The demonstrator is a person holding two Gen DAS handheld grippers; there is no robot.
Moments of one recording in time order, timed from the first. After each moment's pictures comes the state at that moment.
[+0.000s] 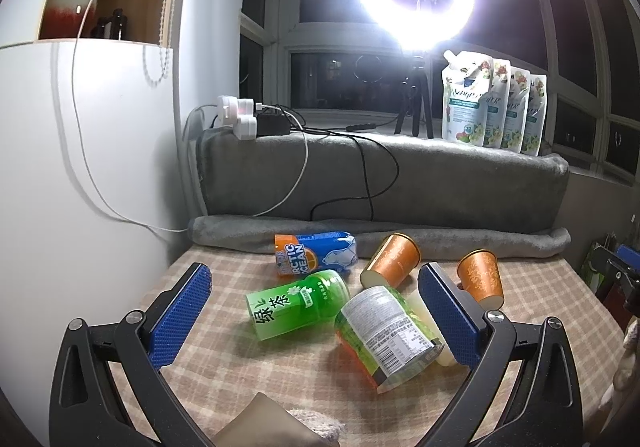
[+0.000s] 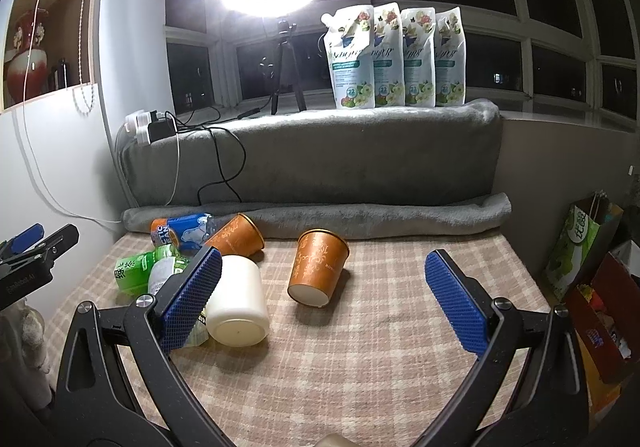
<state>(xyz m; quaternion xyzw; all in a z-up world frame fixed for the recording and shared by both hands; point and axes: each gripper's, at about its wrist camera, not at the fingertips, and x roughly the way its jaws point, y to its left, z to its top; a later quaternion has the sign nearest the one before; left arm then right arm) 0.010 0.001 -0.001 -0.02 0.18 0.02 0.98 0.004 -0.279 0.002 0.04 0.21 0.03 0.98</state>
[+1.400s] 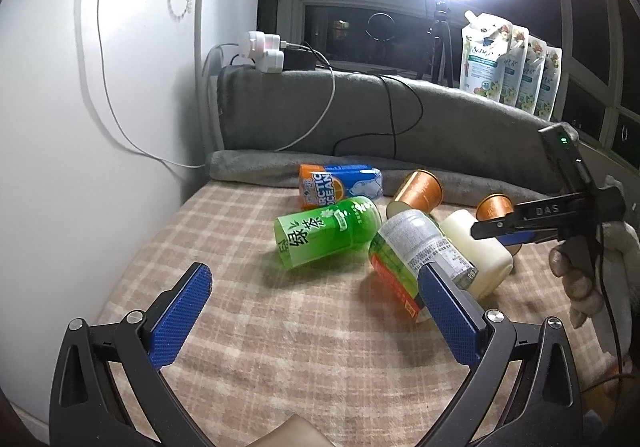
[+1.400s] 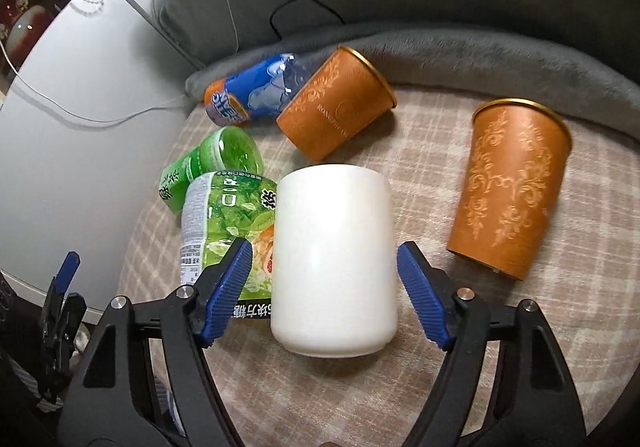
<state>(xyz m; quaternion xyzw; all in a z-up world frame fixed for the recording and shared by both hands) -0.008 0.040 -0.042 -0.04 0.27 0.02 0.96 0.179 -0.206 -0.094 0.10 0.53 0.27 0.80</state>
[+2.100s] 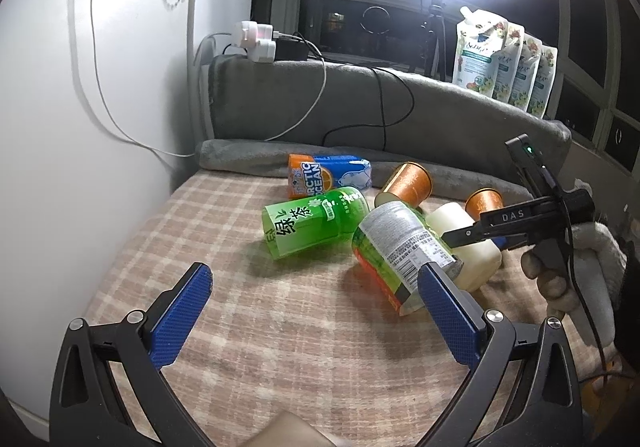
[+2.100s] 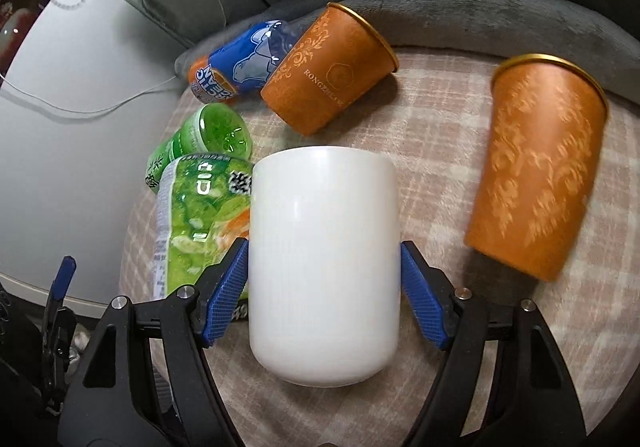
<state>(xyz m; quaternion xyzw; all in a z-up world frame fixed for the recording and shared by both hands) -0.008 0.037 -0.044 -0.05 0.28 0.00 0.96 0.187 -0.202 -0.115 0.11 0.56 0.27 0.77</state>
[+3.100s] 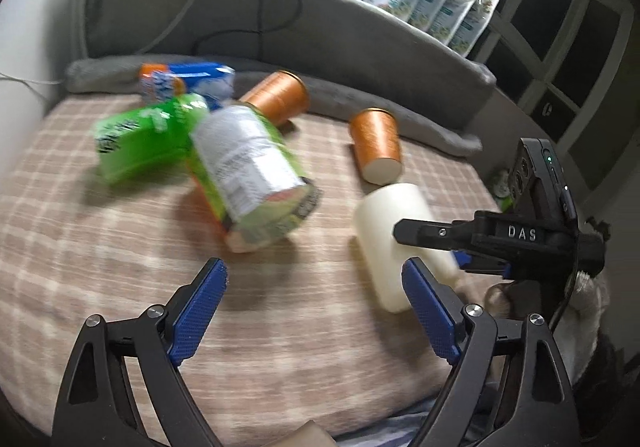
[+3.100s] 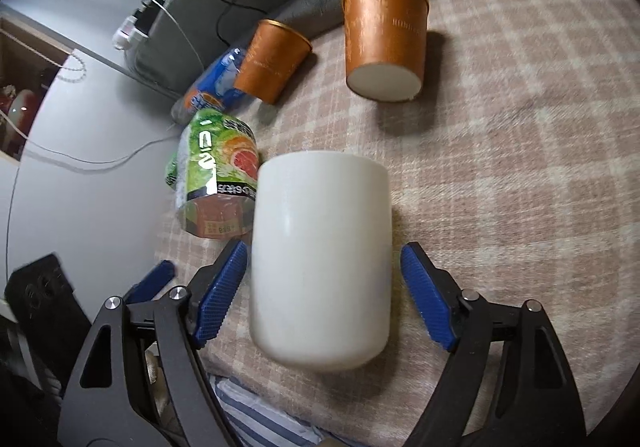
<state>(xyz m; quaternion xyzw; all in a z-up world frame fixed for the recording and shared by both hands) 0.019 -0.041 -0.073 -0.12 0.41 -0.19 0.88 0.077 -0.282 -0.117 0.25 0.52 0.20 0.79</state>
